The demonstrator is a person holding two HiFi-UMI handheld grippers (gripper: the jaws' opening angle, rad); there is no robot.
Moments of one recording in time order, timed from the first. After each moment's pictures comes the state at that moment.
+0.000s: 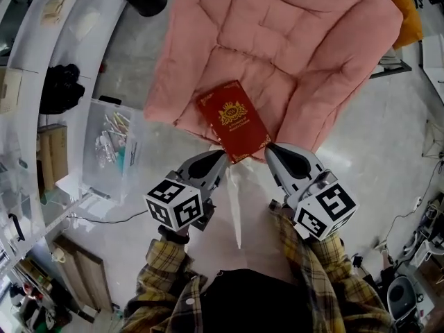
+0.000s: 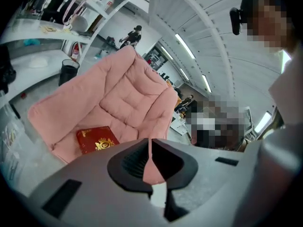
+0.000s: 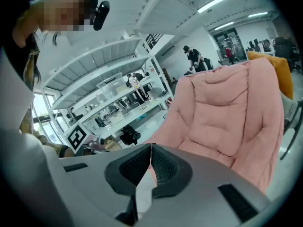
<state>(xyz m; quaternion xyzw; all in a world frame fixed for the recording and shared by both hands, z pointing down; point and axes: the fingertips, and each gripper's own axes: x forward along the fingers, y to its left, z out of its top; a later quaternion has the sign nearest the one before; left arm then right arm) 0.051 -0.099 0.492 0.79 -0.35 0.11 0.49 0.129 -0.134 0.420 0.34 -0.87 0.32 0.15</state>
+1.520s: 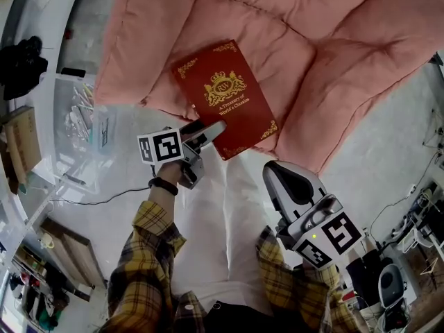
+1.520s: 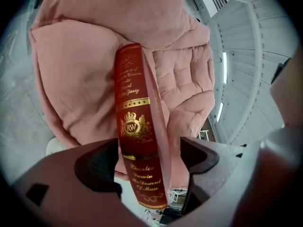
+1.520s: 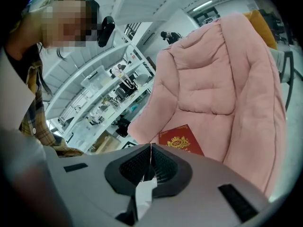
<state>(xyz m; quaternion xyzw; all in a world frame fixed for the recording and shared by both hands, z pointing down) 0.055 -0.099 0.764 0.64 -0.29 0.02 0.71 0.137 -0.092 0.551 0.35 -0.81 0.43 0.17</state>
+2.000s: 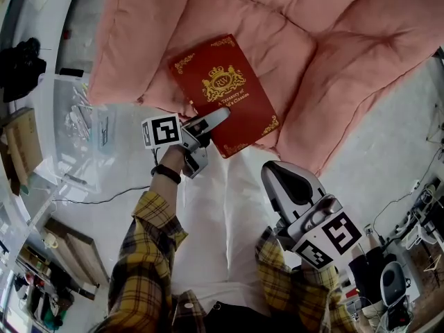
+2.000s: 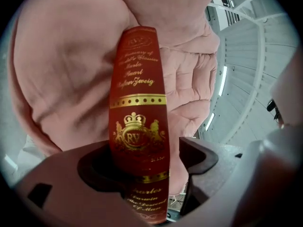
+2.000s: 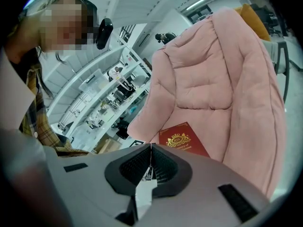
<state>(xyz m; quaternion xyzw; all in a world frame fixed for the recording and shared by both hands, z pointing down) 0.075 -0.115 0.773 0.61 -0.24 -0.04 0.75 0.138 -0.083 0.560 0.36 -0.80 0.45 0.15</state>
